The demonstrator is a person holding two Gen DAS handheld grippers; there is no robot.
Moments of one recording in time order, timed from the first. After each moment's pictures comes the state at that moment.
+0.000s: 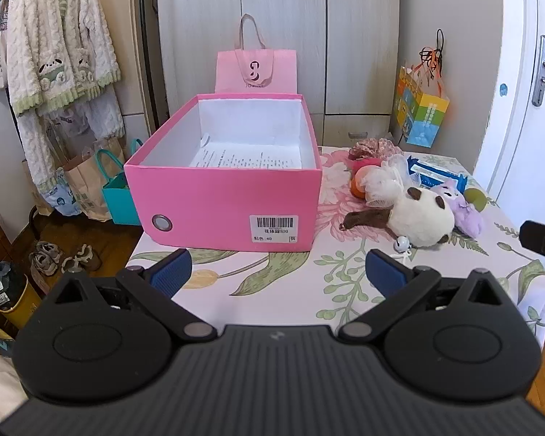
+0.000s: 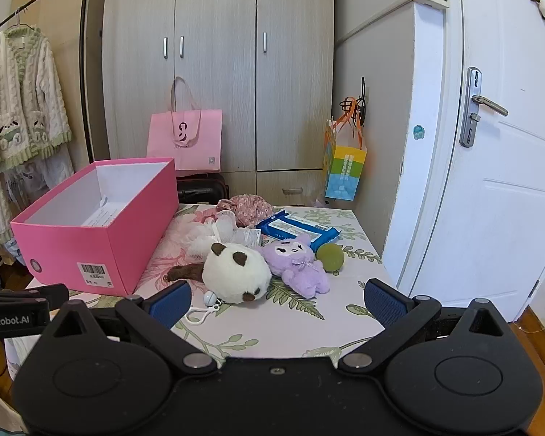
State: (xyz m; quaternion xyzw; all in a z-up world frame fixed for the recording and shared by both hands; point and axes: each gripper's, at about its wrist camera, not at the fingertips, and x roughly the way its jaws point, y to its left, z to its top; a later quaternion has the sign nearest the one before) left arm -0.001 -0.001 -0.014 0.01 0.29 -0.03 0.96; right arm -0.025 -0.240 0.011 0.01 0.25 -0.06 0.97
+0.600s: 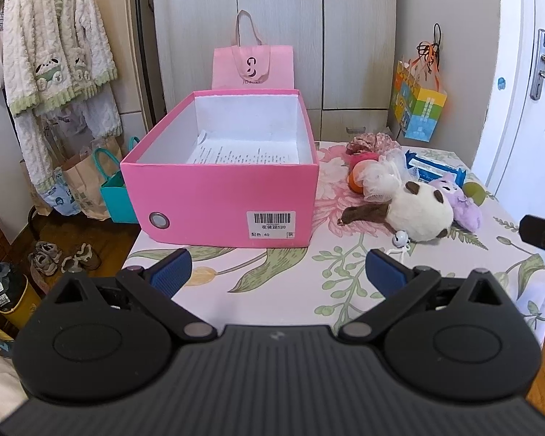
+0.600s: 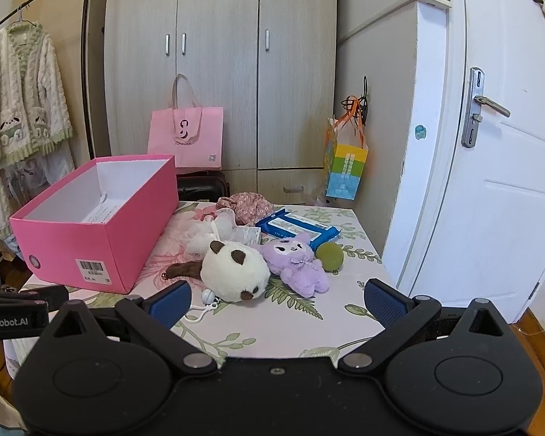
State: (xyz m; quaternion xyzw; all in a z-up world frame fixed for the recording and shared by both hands) left arm 0.000 -0.004 -0.017 0.02 0.29 -0.03 0.96; right arm -0.023 -0.244 0.011 0.01 0.25 -0.05 0.97
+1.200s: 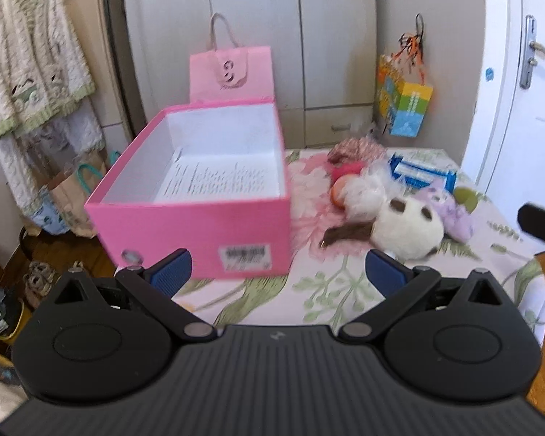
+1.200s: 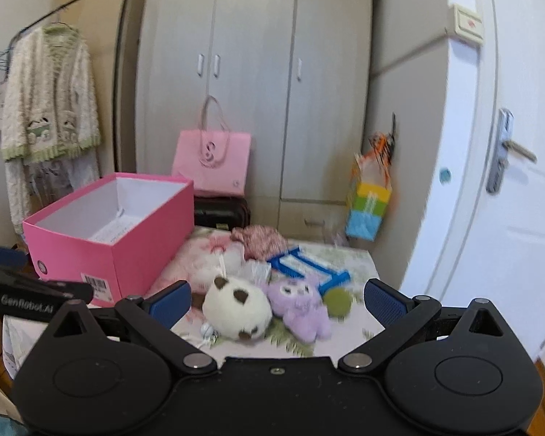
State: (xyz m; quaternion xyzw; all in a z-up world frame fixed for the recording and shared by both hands) left arm 0.036 -0.028 0.003 0.05 0.29 -0.06 0.95; right arm -0.008 -0.260 0.023 -0.04 0.20 0.00 0.98
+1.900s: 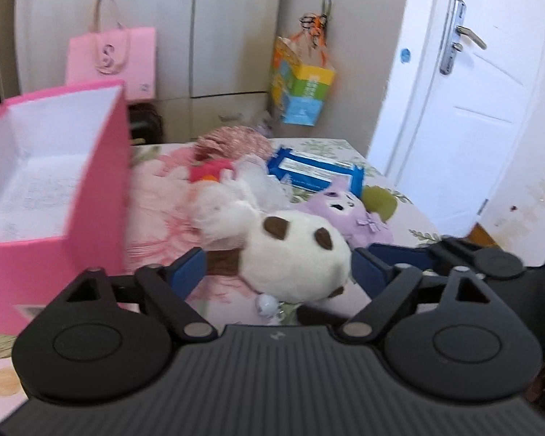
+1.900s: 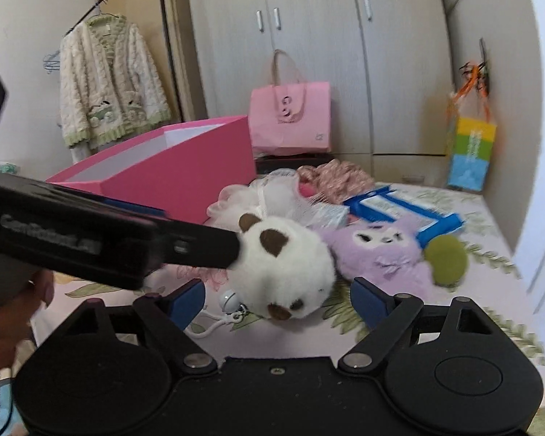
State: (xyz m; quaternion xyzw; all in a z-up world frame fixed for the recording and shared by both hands) left arm 0.117 -0.105 -0.050 0.01 0.32 -0.25 0.92; right arm 0.096 -0.287 -0.086 0.04 0.26 0.18 0.95
